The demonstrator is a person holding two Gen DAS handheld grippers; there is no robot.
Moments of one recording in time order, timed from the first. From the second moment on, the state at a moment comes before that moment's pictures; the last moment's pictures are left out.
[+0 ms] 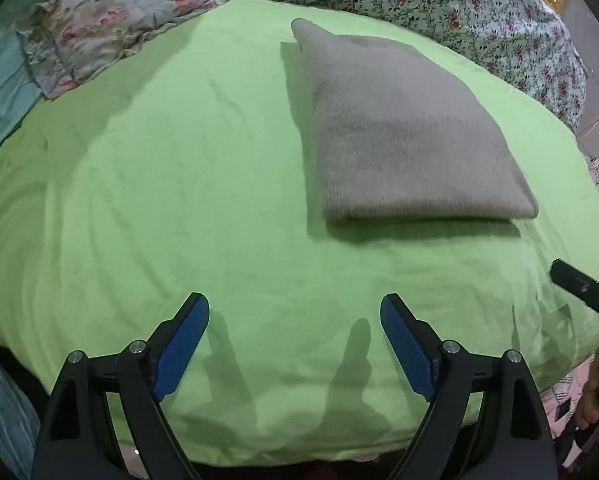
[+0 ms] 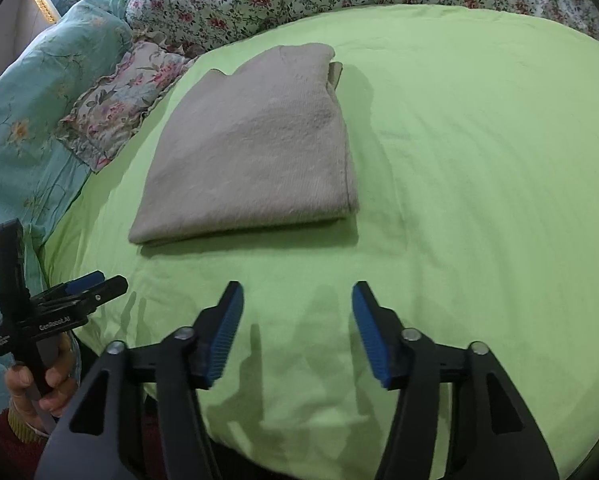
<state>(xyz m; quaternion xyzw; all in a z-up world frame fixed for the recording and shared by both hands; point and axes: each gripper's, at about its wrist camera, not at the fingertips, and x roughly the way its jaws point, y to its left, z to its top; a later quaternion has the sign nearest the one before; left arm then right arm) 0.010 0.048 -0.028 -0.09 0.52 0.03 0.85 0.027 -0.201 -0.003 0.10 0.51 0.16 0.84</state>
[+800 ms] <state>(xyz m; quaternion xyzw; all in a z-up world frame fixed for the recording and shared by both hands) -0.007 0.028 0.010 -0.03 0.48 0.05 0.88 0.021 -0.191 0.015 0.06 0.50 0.19 0.85</state>
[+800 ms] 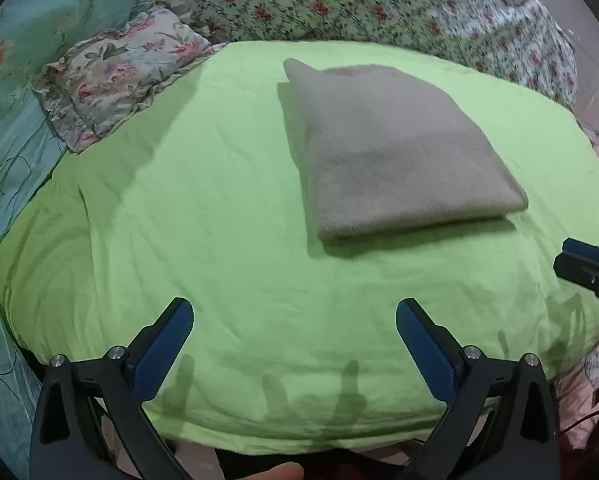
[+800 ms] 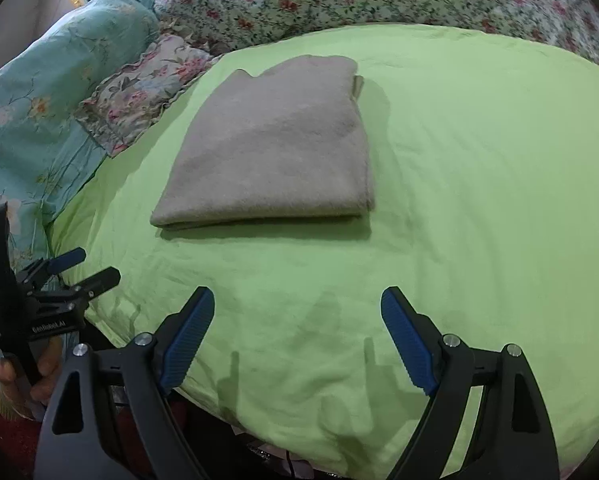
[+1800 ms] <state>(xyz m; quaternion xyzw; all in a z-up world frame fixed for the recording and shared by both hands) 0.087 0.027 0.024 0.01 0.49 0.09 0.87 0.111 -0.160 0.033 0.02 0.50 0.22 0.84</state>
